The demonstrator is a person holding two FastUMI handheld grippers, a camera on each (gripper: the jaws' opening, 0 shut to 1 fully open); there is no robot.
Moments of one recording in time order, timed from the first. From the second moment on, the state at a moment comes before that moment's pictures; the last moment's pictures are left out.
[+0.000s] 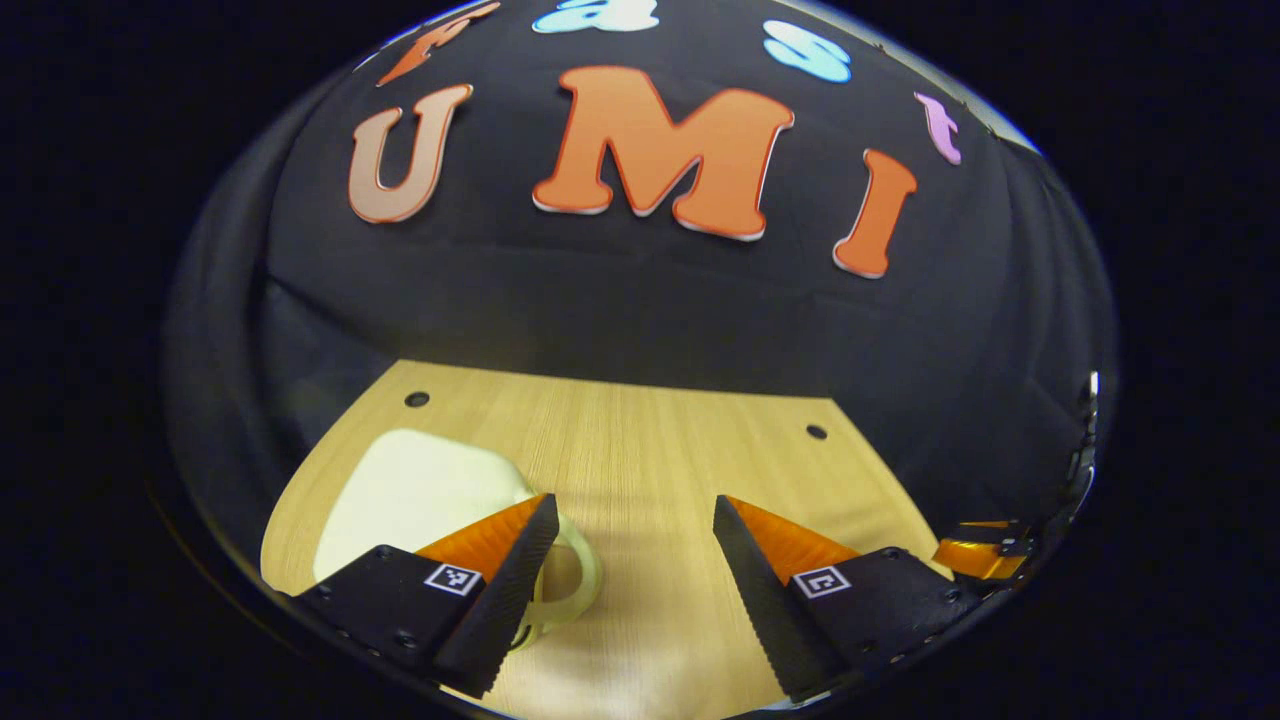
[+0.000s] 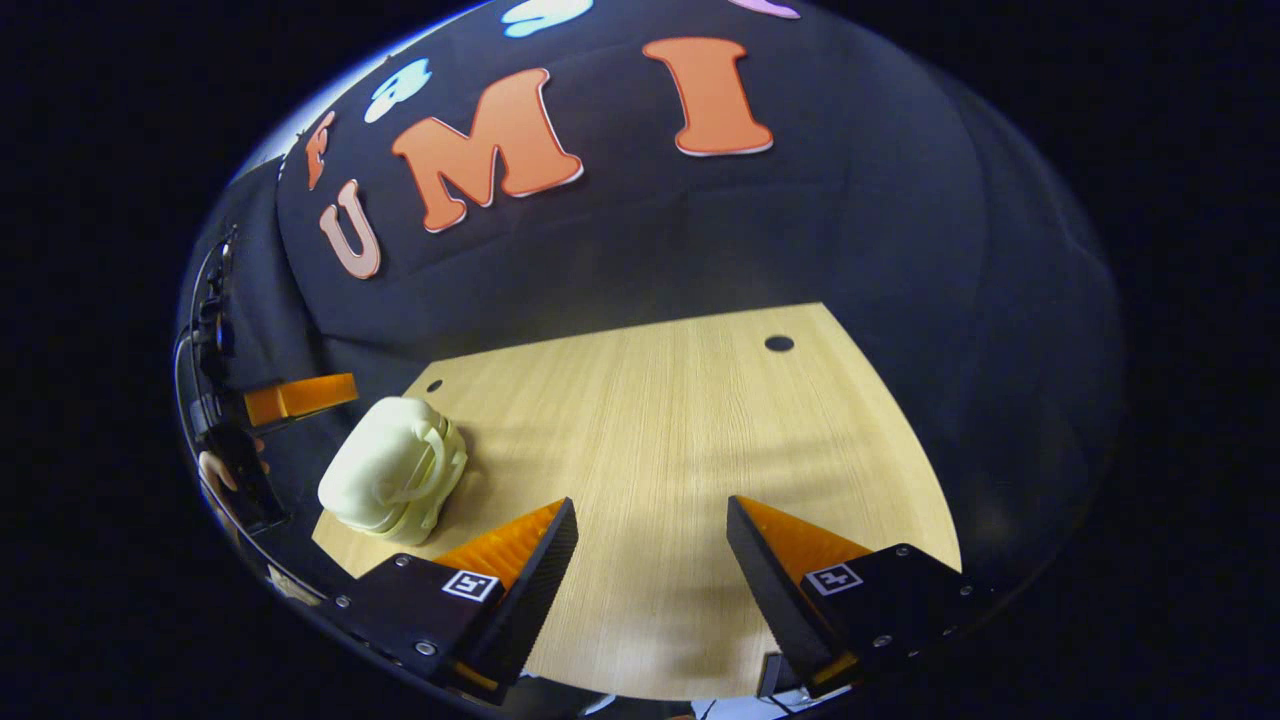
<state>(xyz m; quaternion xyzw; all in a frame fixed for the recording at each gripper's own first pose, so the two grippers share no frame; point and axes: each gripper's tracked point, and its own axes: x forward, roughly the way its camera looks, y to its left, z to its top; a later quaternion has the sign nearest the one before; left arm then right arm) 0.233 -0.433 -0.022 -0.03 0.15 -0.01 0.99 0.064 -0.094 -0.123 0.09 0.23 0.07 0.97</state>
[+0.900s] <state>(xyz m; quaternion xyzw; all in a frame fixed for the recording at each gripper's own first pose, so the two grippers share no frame) 0.204 -0.368 0.093 0.01 -0.04 -0.04 1.00 0.069 -0.024 -0.020 0.06 0.03 0.05 1.00</state>
